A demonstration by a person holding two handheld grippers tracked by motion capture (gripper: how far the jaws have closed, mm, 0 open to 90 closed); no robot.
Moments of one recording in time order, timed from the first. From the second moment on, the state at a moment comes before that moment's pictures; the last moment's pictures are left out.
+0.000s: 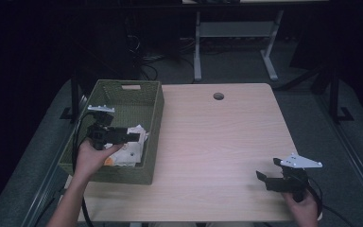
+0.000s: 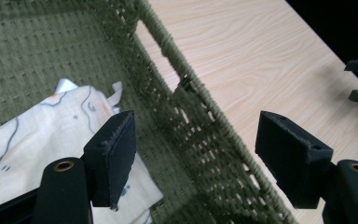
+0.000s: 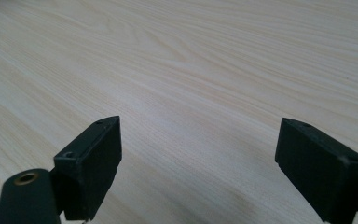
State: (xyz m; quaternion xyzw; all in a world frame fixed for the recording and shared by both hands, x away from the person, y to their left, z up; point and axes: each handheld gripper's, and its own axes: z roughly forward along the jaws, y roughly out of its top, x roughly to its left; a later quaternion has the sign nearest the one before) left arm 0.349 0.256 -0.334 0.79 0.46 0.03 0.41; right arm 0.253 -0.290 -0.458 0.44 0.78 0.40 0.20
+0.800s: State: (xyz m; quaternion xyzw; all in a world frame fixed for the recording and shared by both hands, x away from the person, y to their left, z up) left arm 0.346 0.224 -0.323 0.79 0.44 0.03 0.43; right arm 0.254 -0.296 -0.458 0.45 0.77 0.40 0.20
